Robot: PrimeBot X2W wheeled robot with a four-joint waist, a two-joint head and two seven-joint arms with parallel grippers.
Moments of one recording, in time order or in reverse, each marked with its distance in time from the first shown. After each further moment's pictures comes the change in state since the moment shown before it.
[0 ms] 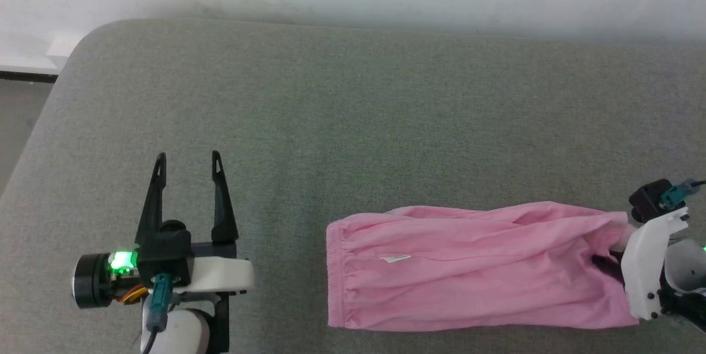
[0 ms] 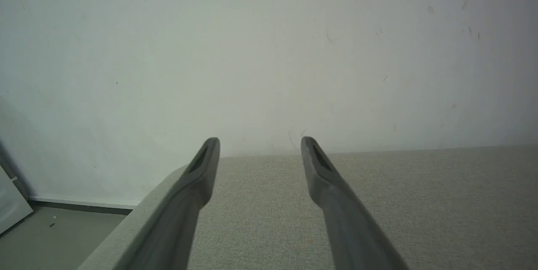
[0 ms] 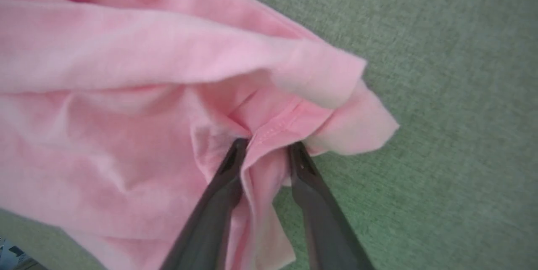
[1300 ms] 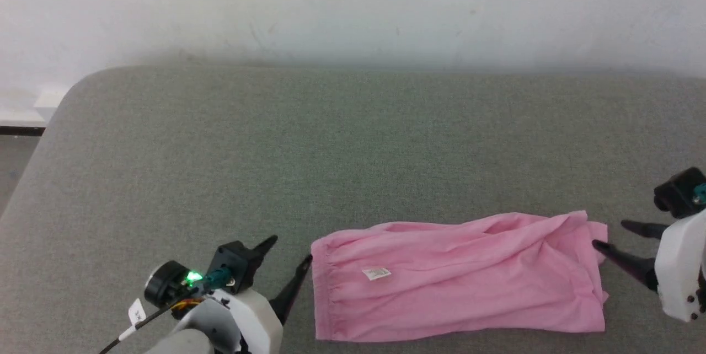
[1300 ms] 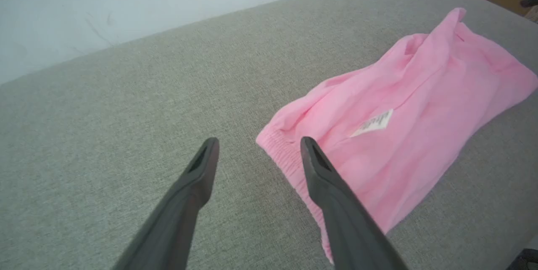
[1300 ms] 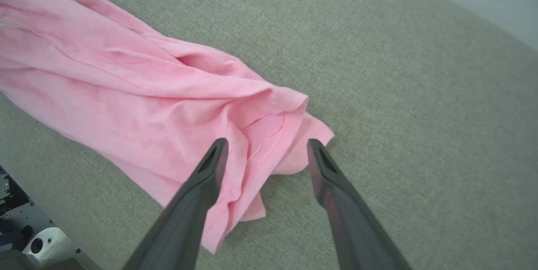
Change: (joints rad) left arm -0.218 0.374 -0.683 0.111 -0.597 -0.230 0.238; right arm -0.166 -0.262 0.391 -0.185 0.203 0.001 -0.341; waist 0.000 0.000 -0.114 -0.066
